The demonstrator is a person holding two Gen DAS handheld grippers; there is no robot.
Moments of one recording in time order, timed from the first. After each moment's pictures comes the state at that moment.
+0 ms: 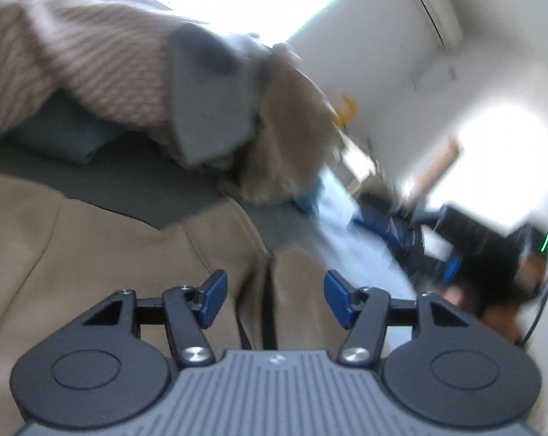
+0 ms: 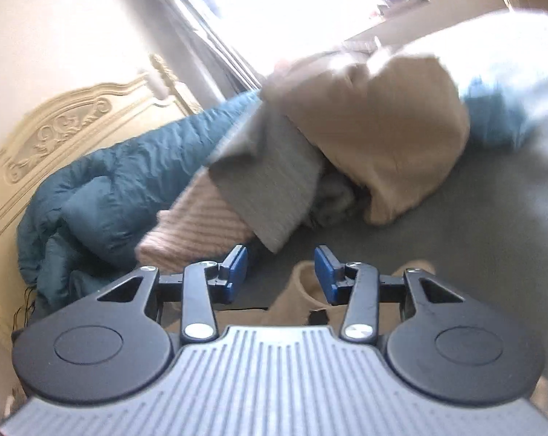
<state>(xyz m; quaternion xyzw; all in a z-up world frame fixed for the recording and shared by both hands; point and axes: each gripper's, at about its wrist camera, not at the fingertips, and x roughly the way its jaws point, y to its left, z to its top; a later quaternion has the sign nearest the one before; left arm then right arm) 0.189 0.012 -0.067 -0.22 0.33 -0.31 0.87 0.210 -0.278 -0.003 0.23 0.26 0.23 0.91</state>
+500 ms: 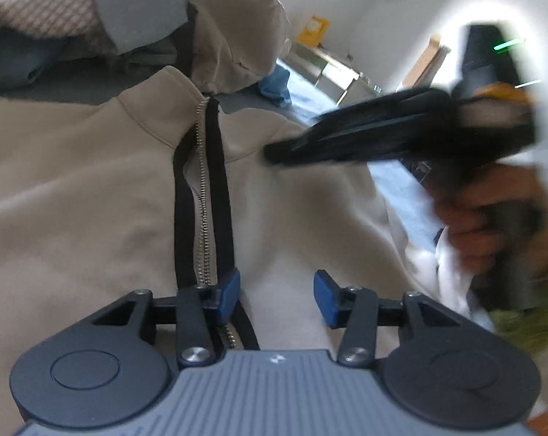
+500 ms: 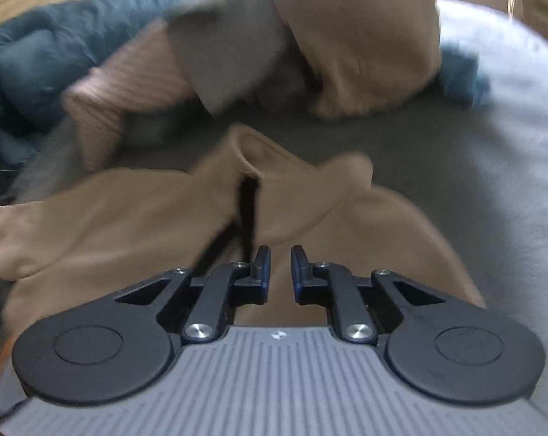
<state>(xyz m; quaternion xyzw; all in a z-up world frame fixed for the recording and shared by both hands) 0.146 -0.046 -0.129 -0.15 0.37 -0.33 0.86 0.225 -0.239 -0.063 0.04 0.43 0.15 0.89</state>
